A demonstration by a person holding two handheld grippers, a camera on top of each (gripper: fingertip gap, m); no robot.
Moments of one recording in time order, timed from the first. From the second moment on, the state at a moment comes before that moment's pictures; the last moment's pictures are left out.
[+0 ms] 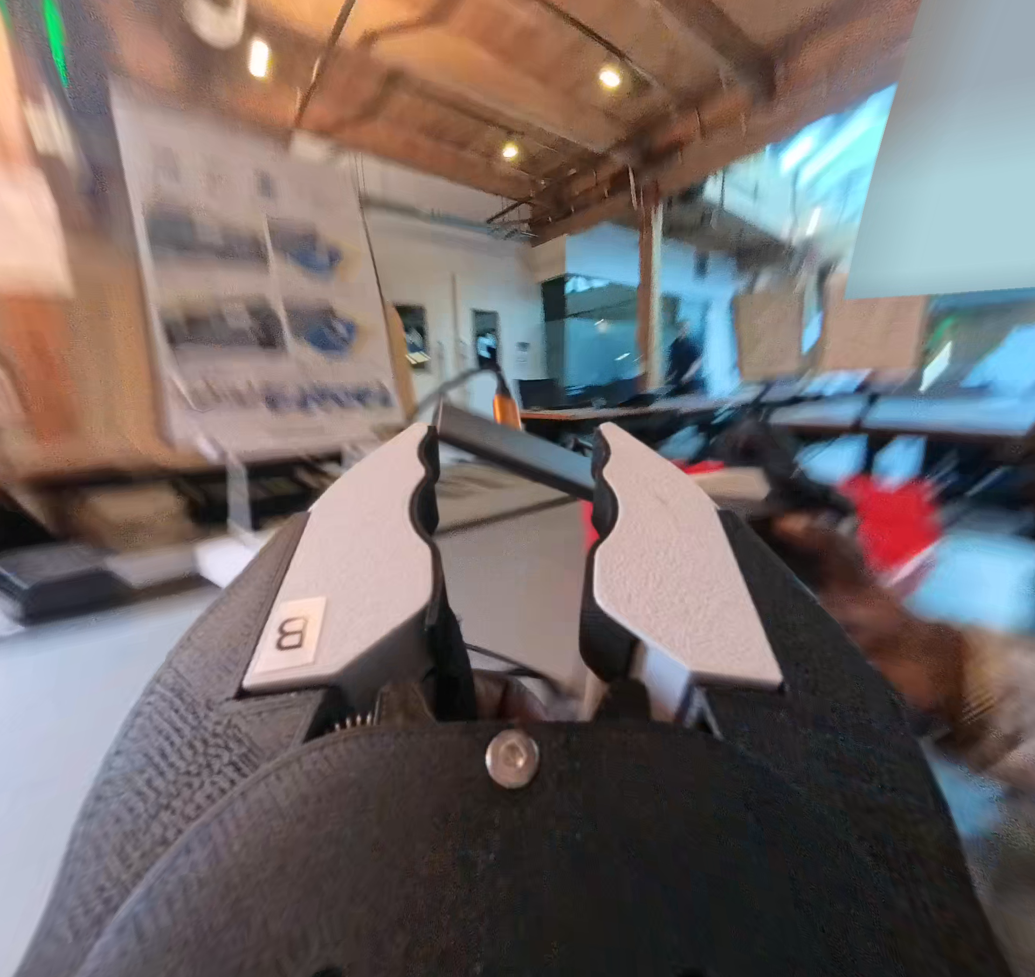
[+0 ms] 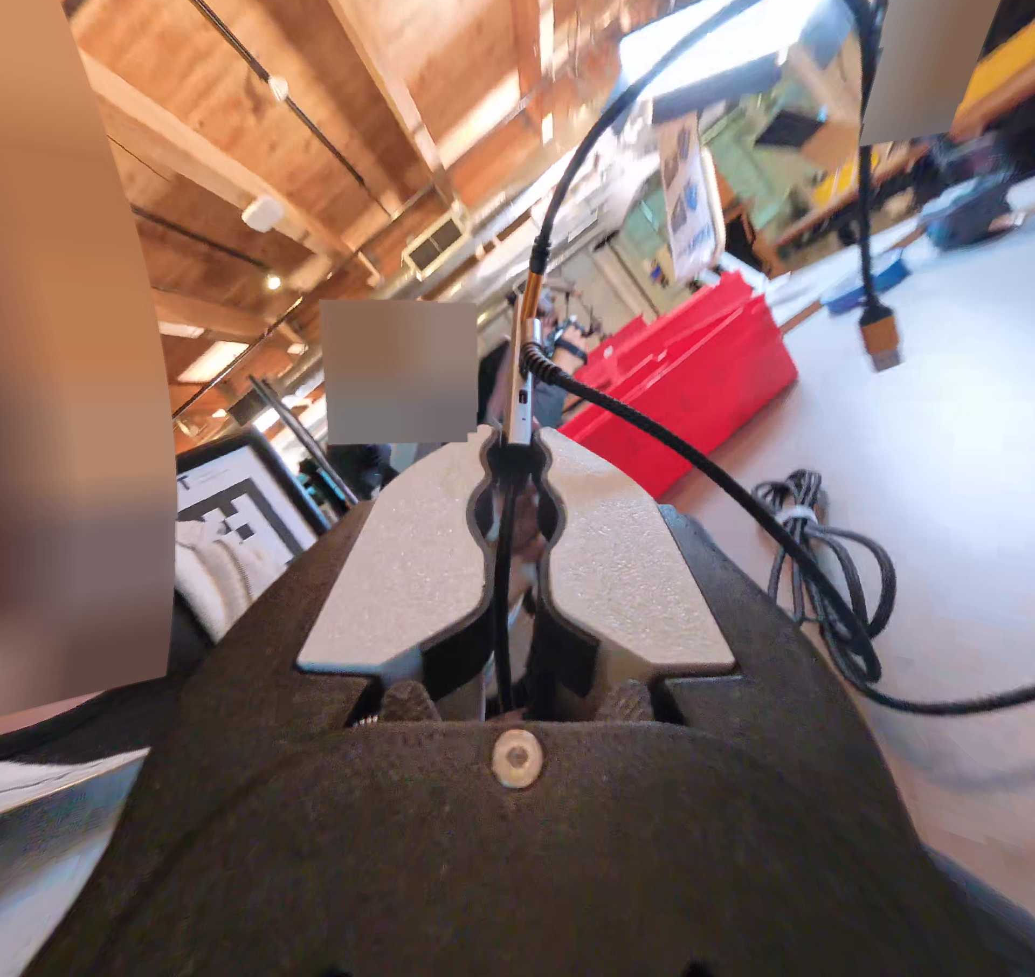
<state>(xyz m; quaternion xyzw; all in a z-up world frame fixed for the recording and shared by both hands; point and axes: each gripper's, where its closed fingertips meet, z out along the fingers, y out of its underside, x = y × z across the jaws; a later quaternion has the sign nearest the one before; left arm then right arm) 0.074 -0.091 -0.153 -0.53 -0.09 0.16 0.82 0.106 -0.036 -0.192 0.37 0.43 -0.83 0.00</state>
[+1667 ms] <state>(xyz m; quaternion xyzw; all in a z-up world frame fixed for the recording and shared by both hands) 0.126 -0.056 -0.217 -0.62 0.04 -0.20 0.75 0.116 -0.063 -0.210 0.30 0.57 -0.76 -0.09</state>
